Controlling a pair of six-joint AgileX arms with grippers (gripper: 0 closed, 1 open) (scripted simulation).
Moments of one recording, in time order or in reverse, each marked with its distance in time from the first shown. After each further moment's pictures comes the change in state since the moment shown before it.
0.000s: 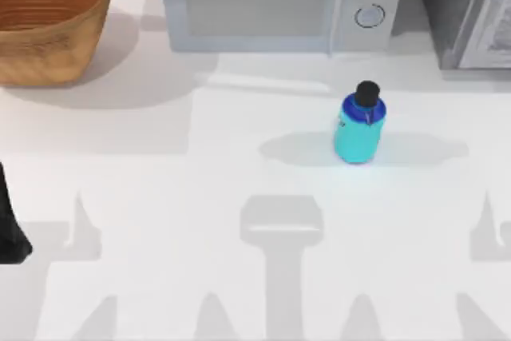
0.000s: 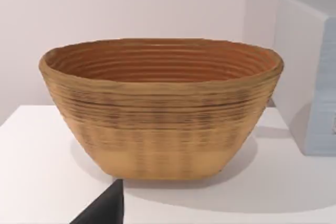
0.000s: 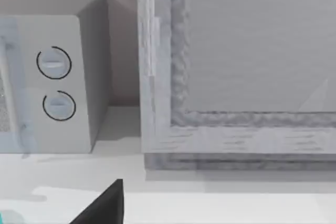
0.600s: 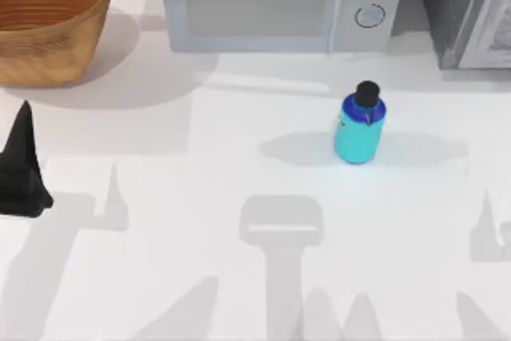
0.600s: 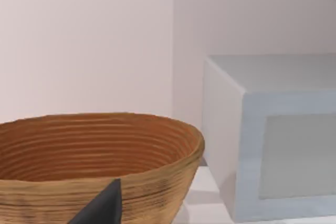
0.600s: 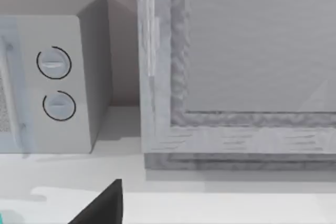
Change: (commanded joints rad) left arm -0.140 0.371 0.145 0.311 0.014 -0.005; right arm 0.000 0.000 0.000 0.000 0.000 0.000
